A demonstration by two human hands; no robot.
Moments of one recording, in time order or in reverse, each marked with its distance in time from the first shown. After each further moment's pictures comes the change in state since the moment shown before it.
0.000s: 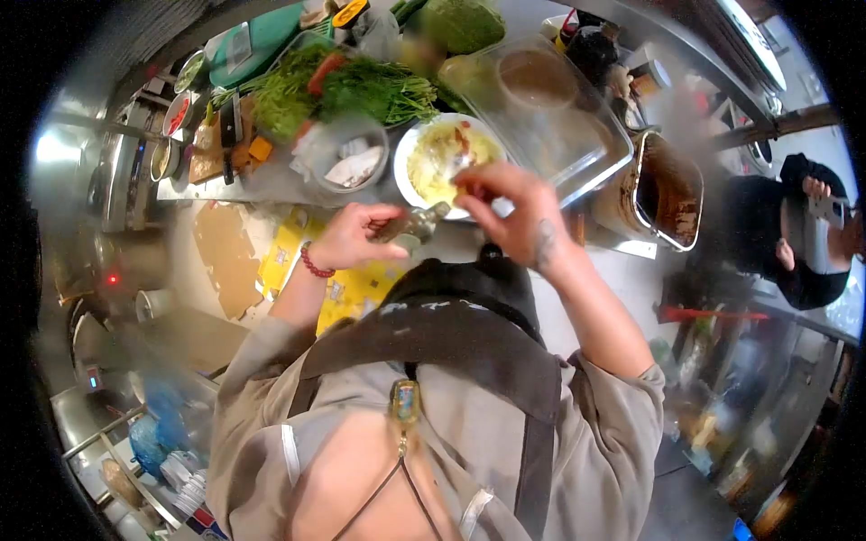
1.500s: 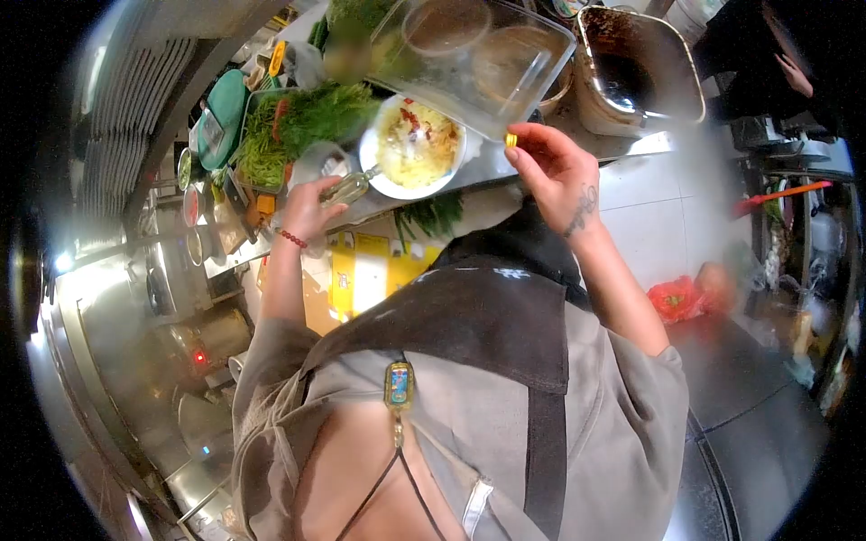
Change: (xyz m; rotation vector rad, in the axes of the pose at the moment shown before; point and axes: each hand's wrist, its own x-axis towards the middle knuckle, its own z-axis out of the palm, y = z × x) left_hand 0.057 0.006 -0.038 1.110 0.116 -0.177; right_hand -0.111 0.080 -0.042 0.486 0.622 0.299
